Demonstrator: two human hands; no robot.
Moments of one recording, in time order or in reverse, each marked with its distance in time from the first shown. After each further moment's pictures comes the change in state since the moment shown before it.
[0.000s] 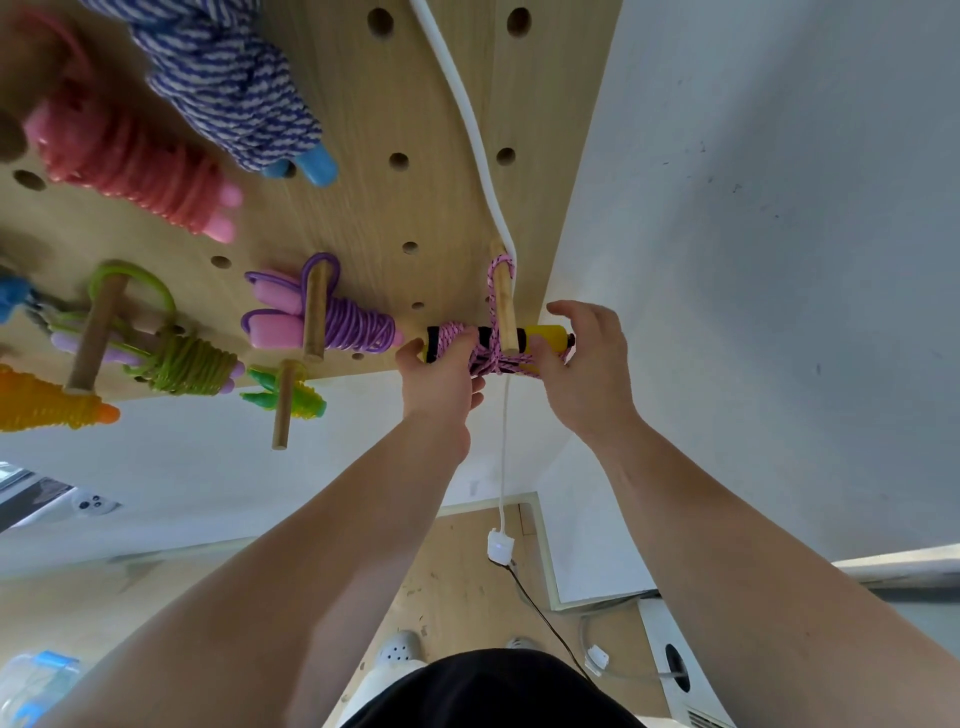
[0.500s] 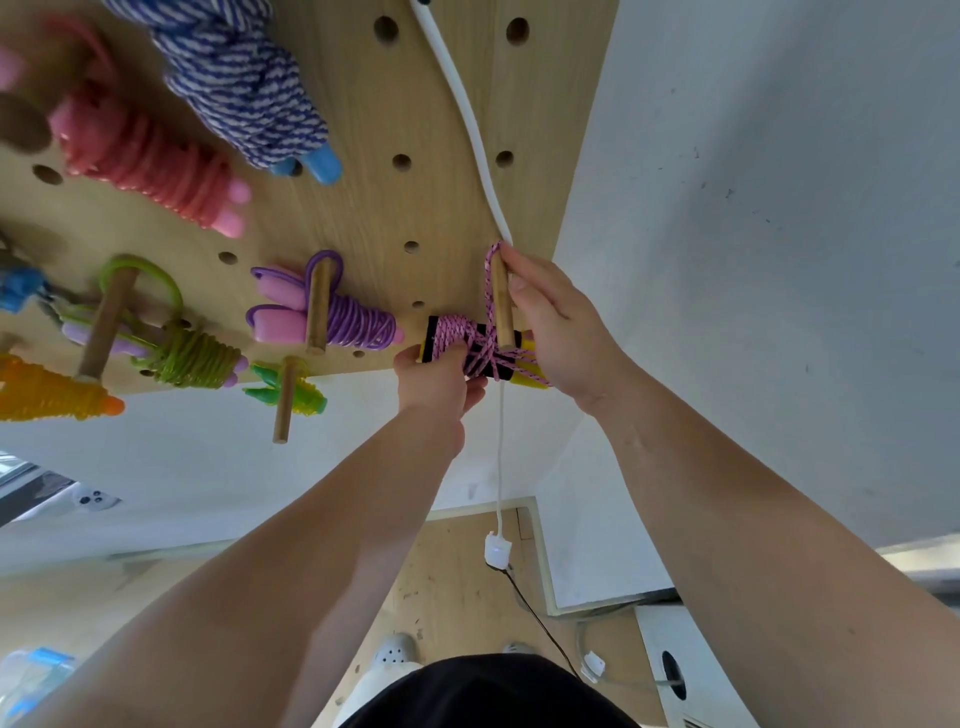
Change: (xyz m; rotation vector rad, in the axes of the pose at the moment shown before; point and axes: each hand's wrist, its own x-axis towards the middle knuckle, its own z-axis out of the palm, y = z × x) left_hand 0.004 -0.001 -0.003 -0.058 0.016 -0.022; right_hand 0.014 -0.066 -0.035 0.525 -0.396 0.036
